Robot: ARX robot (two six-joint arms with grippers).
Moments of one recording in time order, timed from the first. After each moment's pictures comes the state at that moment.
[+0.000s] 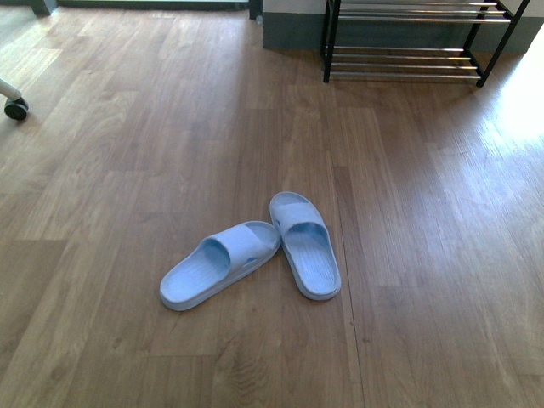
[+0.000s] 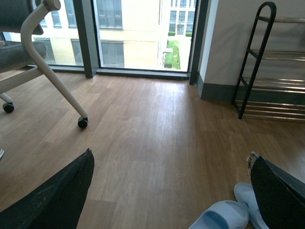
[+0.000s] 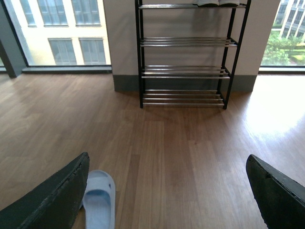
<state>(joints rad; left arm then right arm) 0.00 0.02 0.01 0.00 0.00 -0.01 0.00 0.00 0.02 0.00 0.00 0.00</state>
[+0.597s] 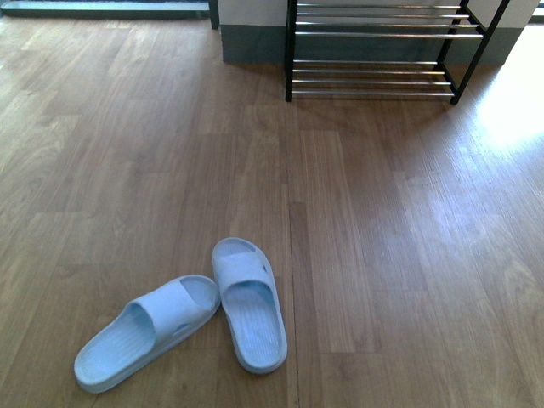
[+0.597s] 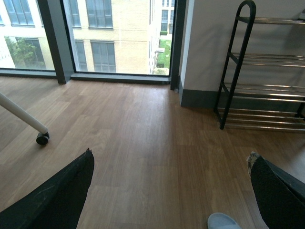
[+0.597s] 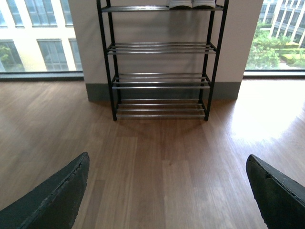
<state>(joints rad) 0.00 0.02 0.01 0.00 0.00 -0.01 0.00 0.00 0.02 0.00 0.00 0.00</state>
